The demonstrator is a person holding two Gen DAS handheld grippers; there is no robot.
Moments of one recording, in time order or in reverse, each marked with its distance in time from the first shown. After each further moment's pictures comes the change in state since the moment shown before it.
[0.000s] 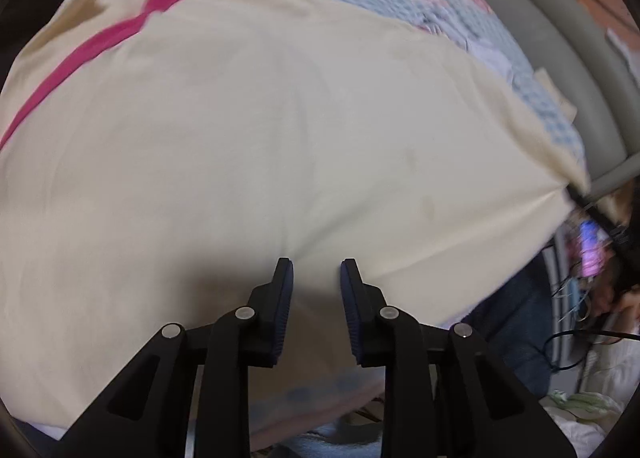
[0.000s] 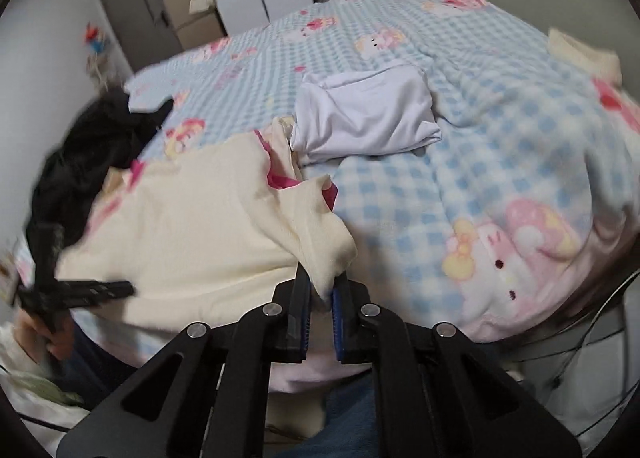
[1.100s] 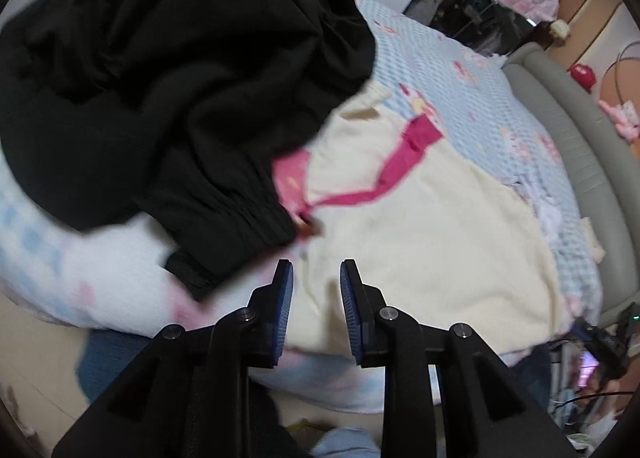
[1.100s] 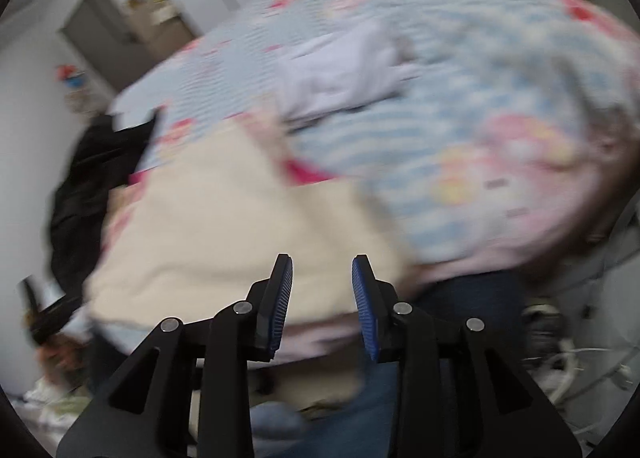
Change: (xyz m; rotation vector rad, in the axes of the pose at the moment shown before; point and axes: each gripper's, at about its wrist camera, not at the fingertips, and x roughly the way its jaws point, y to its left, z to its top) left arm -0.133 0.140 -0.058 -0.308 -0.324 0.108; right arm -0.017 0.006 -0.023 0.214 0.076 0.202
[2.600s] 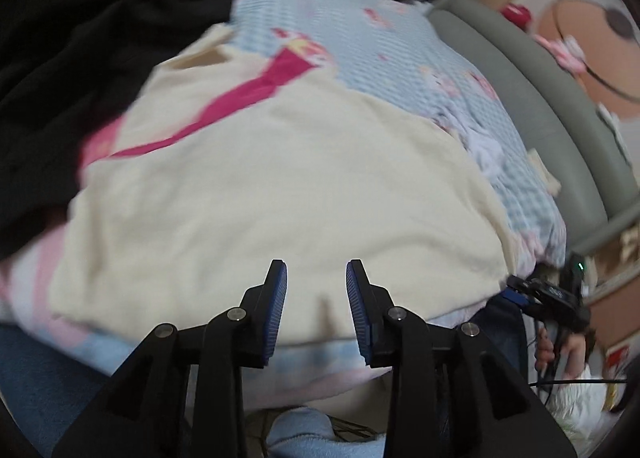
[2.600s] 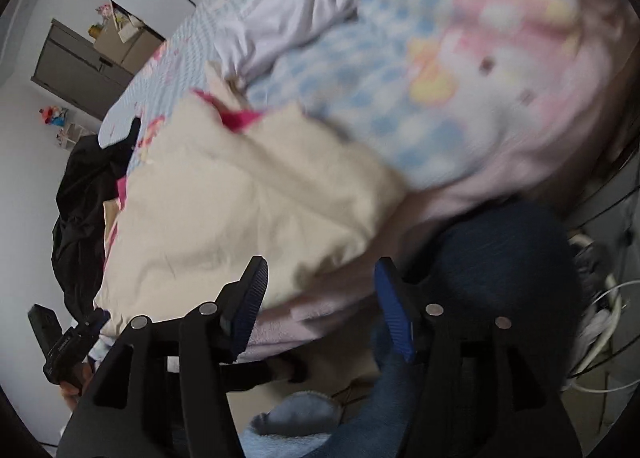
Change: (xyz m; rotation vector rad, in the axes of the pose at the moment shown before) left arm 0.040 -0.096 -0.024 0.175 0.095 -0.152; right arm 0.085 -0.051 0.009 0.231 0.081 -0.053
